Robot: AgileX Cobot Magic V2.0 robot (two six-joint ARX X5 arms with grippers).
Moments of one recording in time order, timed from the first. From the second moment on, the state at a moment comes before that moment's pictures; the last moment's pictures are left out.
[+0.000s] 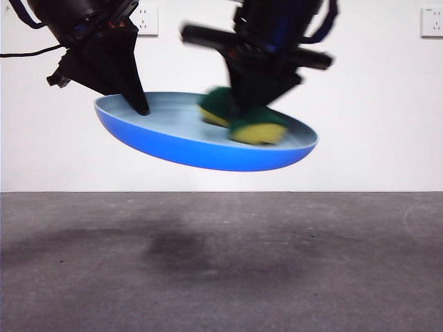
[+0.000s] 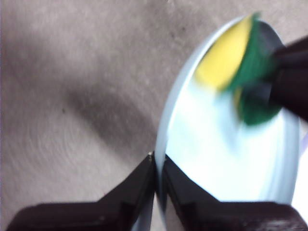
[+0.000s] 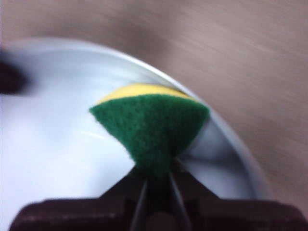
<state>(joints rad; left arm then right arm) -0.41 1.52 1.33 -0.86 0.43 0.06 0.82 1.55 1.22 -0.48 0.09 0.16</state>
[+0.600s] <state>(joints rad) -0.33 1.64 1.33 -0.70 0.07 0.08 0.86 1.40 1.21 -0.65 0.05 0.16</state>
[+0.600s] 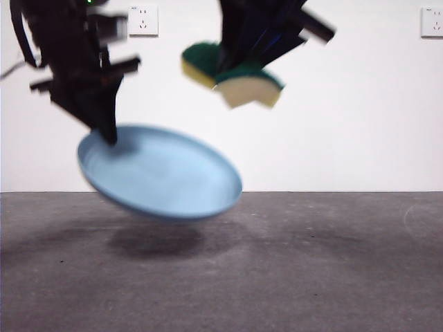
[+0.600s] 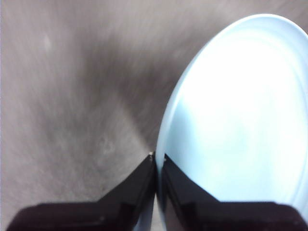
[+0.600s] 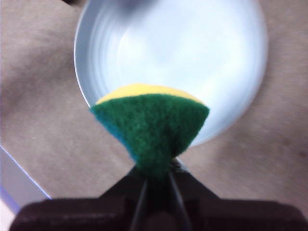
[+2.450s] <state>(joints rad) -0.34 1.26 1.24 -0.71 0.11 -0.02 0.50 1.80 1.21 -0.51 0.08 0.16</state>
